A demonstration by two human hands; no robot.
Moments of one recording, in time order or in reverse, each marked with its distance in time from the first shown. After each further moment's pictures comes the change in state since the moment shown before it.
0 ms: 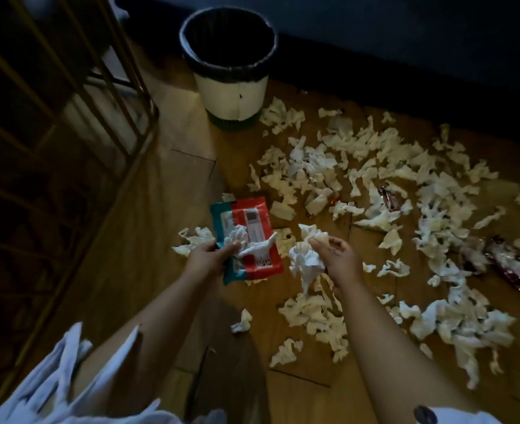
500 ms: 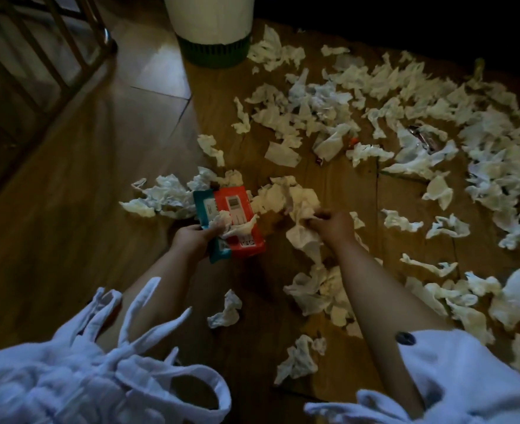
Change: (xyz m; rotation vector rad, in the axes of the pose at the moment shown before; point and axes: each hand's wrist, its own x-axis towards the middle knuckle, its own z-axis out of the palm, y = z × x) left_hand 0.203 -0.198 0.009 0.018 0.093 0.061; right_hand 0.187 0.218 0.019 -0.478 -0.001 -0.223
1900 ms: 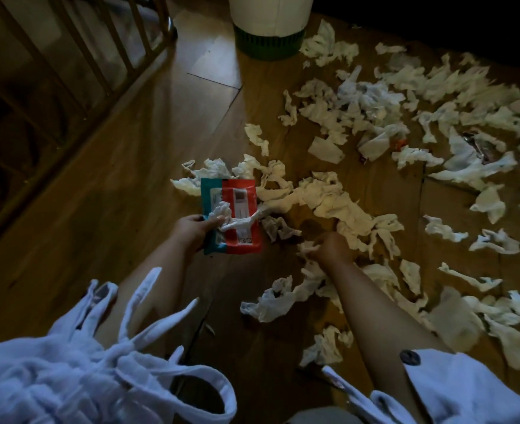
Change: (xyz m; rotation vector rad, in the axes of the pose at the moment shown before) left_hand -0.013 -0.015 -0.071 0.005 0.099 -0.013; right_hand -0.036 0.016 0.067 -0.520 -0.157 -0.043
